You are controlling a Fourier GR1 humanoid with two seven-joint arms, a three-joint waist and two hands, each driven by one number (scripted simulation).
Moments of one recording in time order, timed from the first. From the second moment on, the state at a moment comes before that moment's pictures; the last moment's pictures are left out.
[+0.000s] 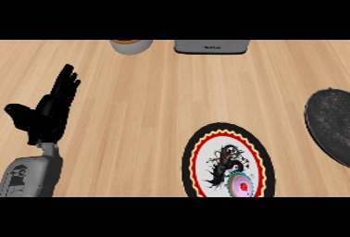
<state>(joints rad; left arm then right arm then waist) -0.24 0.19 0.11 -1.49 0.01 0.03 0.10 -0.03 -0.53 -0.52 -1.59 0.46 0.30 -0.40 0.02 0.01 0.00</state>
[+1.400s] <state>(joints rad) -0.27 0.16 0.09 -1.46 -0.01 0.04 0.08 -0.61 -0.69 -0.48 -0.28 0.69 0.16 -0.84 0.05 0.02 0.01</state>
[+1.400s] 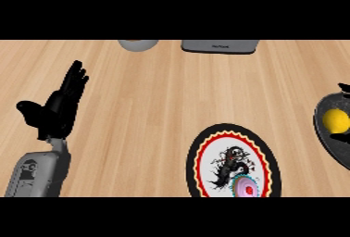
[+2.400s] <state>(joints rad) -0.21 0.18 0.13 -1.49 0.00 0.05 0.09 -0.45 -0.95 -0.63 -0.21 0.45 0.50 -0.92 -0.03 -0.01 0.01</state>
